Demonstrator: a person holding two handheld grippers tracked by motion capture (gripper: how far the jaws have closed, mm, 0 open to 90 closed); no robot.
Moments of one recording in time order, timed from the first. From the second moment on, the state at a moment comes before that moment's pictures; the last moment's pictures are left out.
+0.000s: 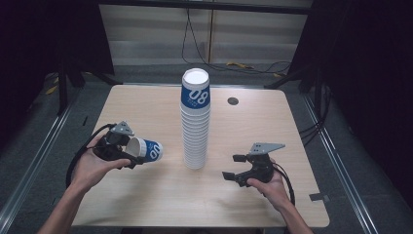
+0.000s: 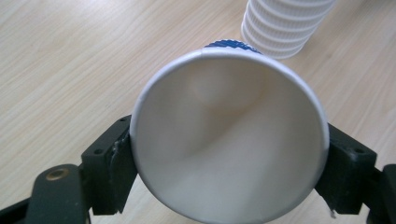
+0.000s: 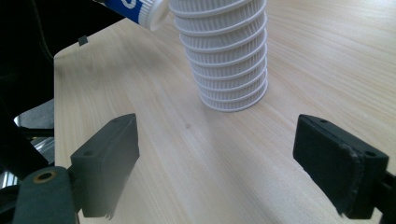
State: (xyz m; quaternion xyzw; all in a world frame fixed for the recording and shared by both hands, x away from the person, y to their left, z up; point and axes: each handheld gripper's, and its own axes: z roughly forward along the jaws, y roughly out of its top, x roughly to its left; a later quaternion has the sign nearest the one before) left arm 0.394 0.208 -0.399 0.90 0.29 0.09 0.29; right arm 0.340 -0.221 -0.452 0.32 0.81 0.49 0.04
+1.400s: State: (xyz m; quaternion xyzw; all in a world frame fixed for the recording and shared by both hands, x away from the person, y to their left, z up) left arm 0.441 0.172 -0.414 0.95 0.29 0.06 0.13; right arm 0.340 -0.217 -0.455 0.32 0.81 0.49 0.02
